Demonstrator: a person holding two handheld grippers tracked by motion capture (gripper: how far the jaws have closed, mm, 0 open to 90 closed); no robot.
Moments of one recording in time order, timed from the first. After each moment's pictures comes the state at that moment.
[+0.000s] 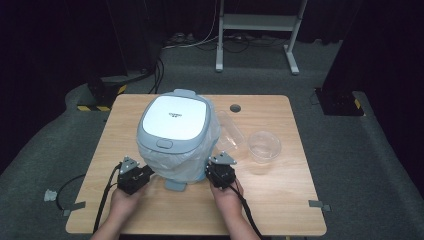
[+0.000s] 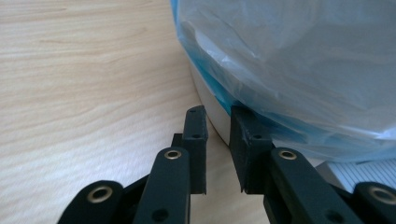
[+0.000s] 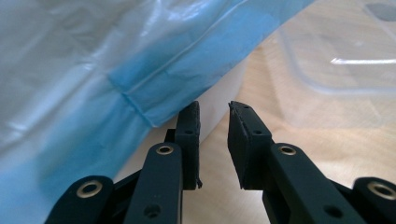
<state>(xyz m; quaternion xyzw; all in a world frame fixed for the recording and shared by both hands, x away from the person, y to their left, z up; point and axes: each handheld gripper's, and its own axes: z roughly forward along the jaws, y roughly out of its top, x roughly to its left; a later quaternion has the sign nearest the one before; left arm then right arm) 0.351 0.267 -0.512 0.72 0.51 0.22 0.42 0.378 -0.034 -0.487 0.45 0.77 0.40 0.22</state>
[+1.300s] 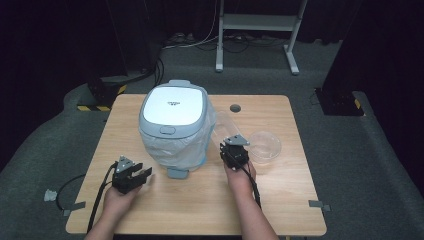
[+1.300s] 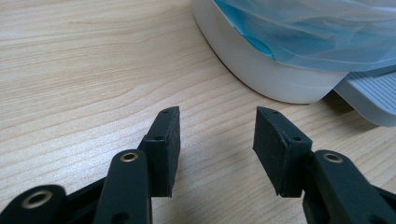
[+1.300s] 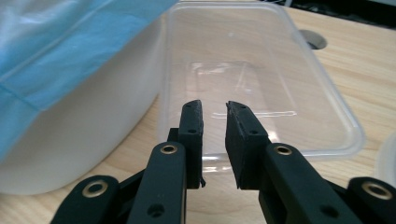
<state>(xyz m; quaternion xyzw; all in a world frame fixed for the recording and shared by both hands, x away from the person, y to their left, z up) 0.355 0.295 -0.525 0.73 0.51 0.22 0.39 0.429 -0.070 -0.477 0.46 0.76 0.38 0.26</state>
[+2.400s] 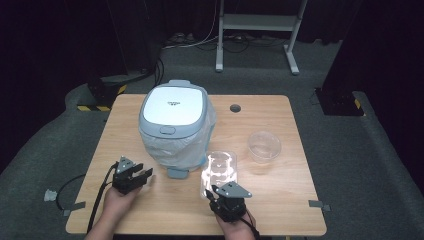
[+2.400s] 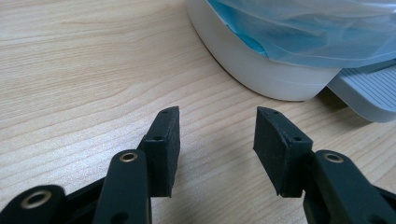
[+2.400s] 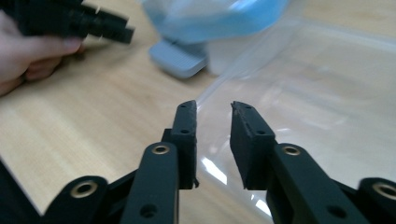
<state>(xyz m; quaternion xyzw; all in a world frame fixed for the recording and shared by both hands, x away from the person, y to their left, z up) 0.354 0.293 -0.525 0.74 0.50 0.22 0.39 0.282 -0.069 -0.465 0.41 0.78 0.44 0.18</state>
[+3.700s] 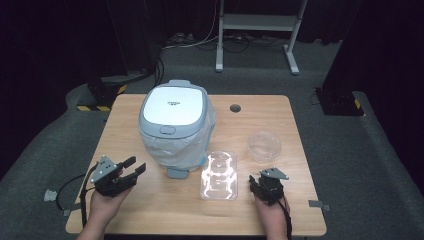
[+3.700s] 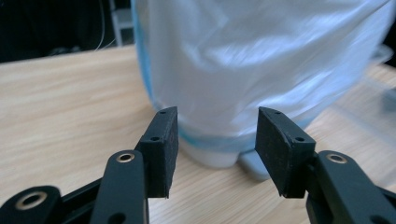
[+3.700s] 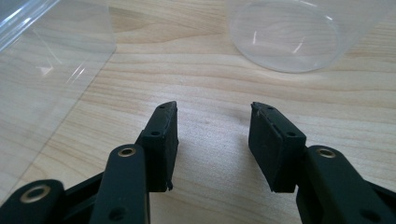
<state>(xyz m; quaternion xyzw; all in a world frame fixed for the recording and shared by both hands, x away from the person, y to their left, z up) 0.304 0.299 -0.442 0.70 0.43 0.26 0.51 0.351 -0.174 -0.521 0.54 0.74 0.33 0.23</state>
